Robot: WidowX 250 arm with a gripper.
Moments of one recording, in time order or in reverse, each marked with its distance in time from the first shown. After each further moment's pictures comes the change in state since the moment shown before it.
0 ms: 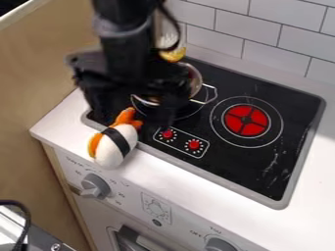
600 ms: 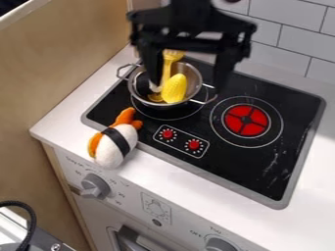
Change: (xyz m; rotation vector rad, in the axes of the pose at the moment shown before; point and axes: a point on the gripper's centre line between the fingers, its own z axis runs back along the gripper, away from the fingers) arm 0.042 -0.043 0.014 -0.007 0.048 0.023
